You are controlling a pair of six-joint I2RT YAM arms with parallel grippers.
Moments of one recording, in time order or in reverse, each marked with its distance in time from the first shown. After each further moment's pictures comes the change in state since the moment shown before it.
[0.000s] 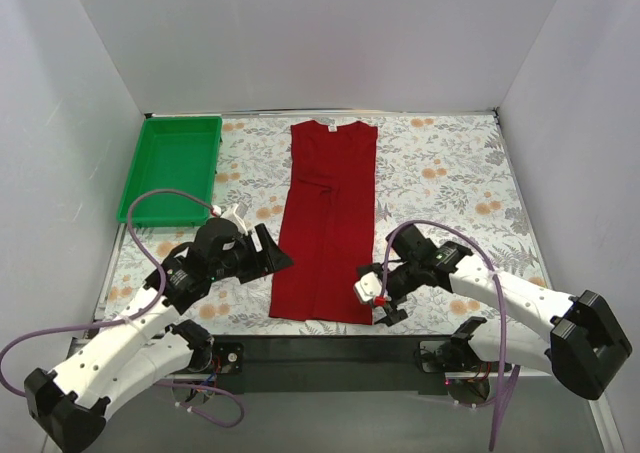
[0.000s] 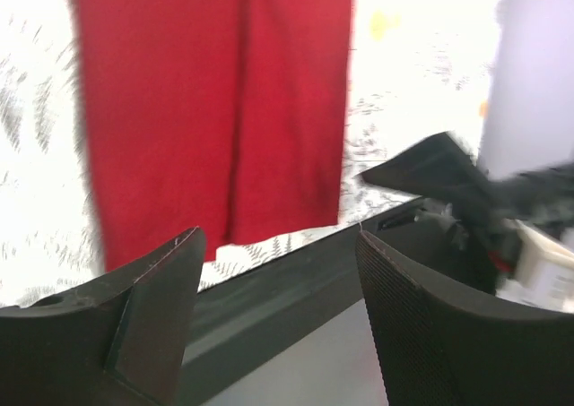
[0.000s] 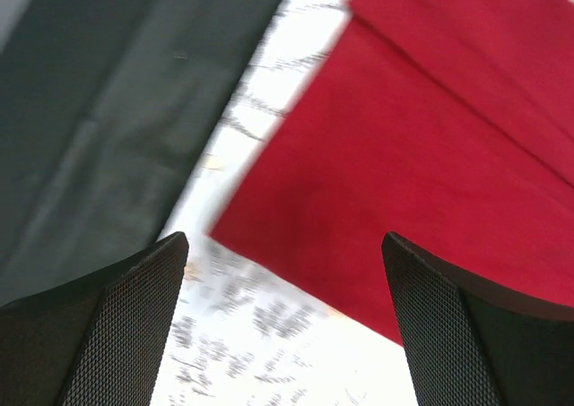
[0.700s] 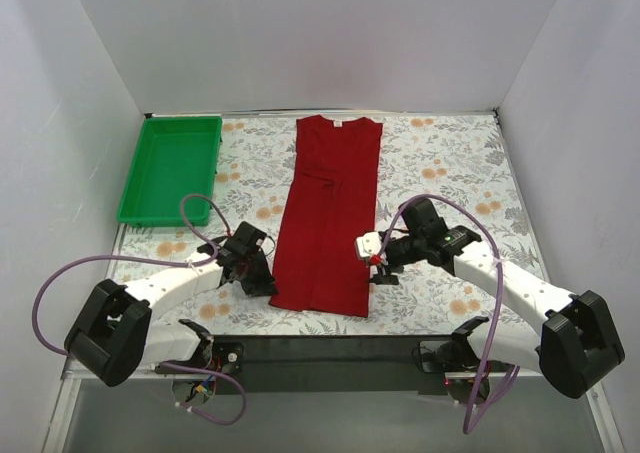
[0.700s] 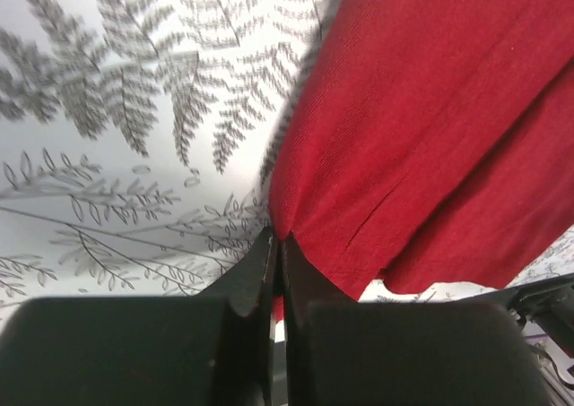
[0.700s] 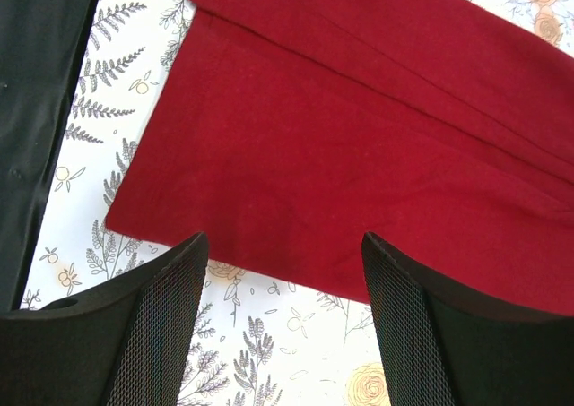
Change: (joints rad) left arm 0.077 0.481 -0.108 0.101 -0.015 -0.003; right arm -0.144 0.046 0.089 0.153 0.033 0.168
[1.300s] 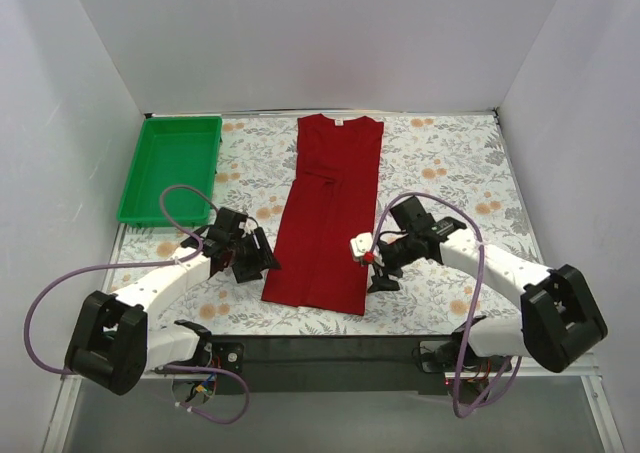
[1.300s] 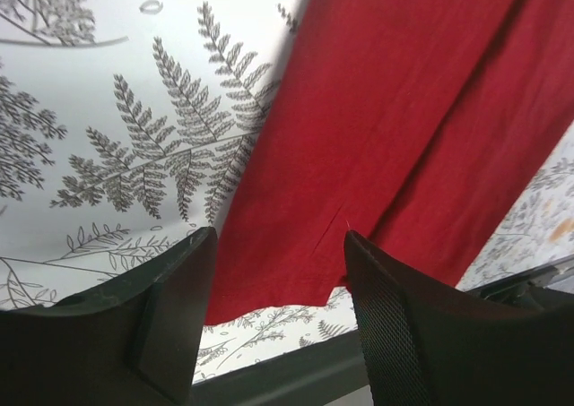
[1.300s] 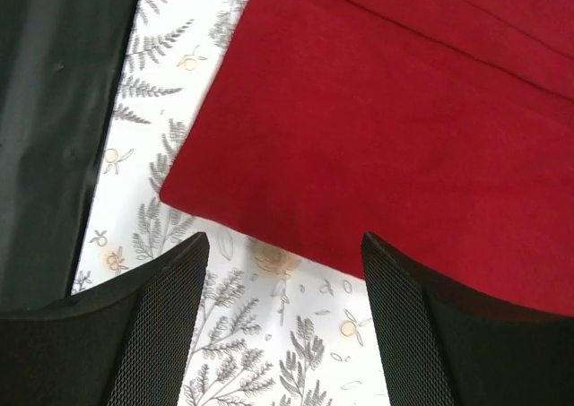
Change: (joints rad) left arm 0.180 -0.065 0.034 0.051 0.095 0.164; right arm -0.041 0.163 0.064 -0.134 -0.045 -0.038
